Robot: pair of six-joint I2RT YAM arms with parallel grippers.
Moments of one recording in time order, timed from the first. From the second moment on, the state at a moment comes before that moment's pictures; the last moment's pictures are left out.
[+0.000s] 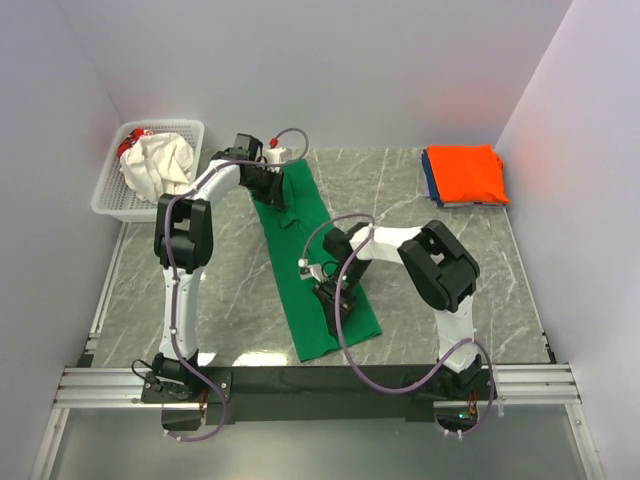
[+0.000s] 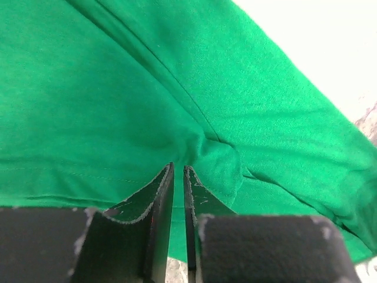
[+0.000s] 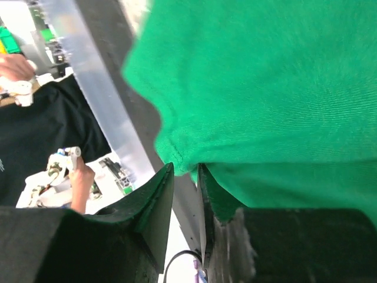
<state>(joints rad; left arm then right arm) -0.23 2.33 1.96 -0.70 0.56 0.16 0.70 2.02 1.21 -0.95 -0.89 -0.30</state>
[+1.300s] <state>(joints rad) -0.24 2.61 2.34 -0.64 0.42 -0.06 0.61 2.16 1.40 -0.91 -0.80 -0.16</state>
